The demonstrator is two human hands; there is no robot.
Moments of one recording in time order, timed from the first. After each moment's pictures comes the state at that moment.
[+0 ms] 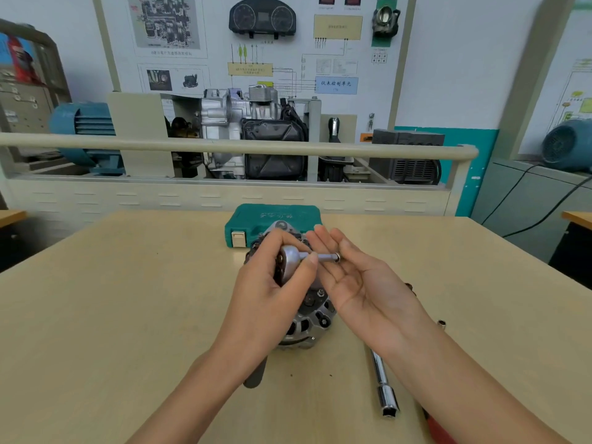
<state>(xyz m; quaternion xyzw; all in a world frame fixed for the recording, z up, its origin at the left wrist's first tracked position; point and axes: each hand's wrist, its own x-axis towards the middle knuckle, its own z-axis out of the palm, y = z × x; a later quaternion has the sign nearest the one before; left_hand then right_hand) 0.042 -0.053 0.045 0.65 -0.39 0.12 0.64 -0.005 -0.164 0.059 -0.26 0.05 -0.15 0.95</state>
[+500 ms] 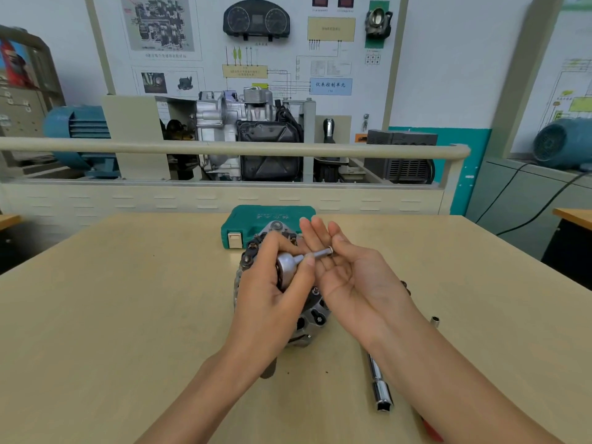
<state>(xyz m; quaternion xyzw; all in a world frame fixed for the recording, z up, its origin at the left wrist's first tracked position) 0.038 -0.059 0.033 0.63 -0.40 0.17 0.64 -0.008 -0.149 0.075 -0.22 0.05 -0.18 0.96</state>
